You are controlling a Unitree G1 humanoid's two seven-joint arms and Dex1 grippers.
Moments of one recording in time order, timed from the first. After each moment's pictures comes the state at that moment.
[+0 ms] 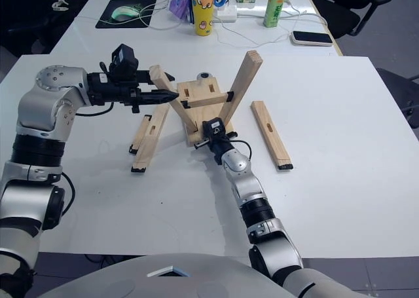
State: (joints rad) left arm -0.71 0.58 -0.15 0.23 -0.38 0.41 -1.17; right arm -0.27 0.01 0.21 0.40 -0.03 0.06 0.21
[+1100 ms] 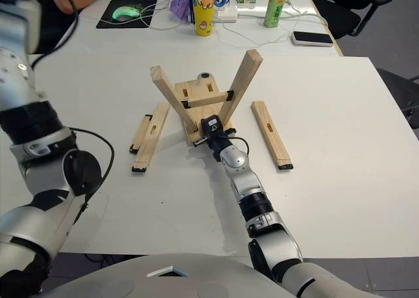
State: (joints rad) left arm -0.90 0.28 0.29 0.06 -0.94 0.56 -0.63; right arm -0.33 0.01 0.21 0.48 -0.06 0.01 0.21
